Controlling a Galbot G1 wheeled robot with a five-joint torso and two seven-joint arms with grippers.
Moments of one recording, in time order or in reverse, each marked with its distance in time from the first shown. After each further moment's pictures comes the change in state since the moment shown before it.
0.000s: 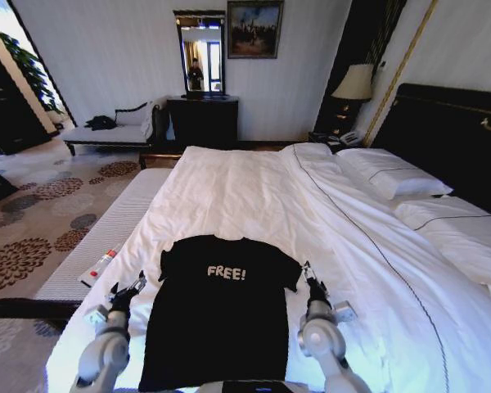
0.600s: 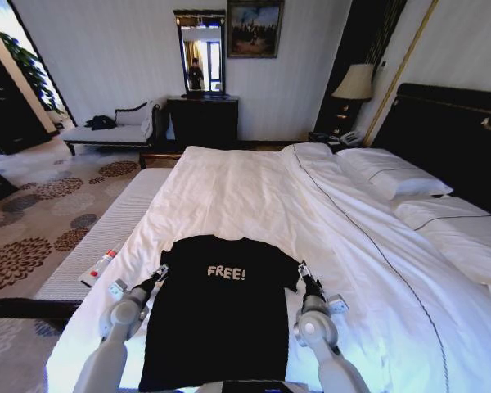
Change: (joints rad) left arm -0.214 -0.056 0.061 0.241 -0.252 0.194 0.006; right arm 0.064 0.003 -0.035 -0.119 0.018 -0.004 0.004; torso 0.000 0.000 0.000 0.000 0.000
